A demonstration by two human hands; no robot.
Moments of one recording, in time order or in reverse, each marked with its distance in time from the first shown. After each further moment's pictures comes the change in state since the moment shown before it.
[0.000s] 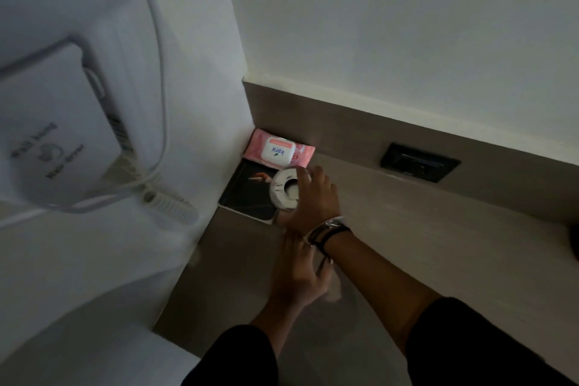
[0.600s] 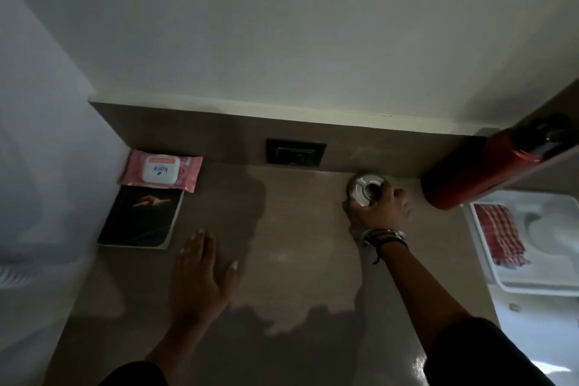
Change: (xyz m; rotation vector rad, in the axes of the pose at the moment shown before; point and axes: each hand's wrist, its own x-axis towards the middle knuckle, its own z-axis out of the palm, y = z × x) left_hand 0.005 -0.018 0.025 0.252 0.055 0.024; right_hand -0.114 0.260 -0.097 0.083 0.361 0.921
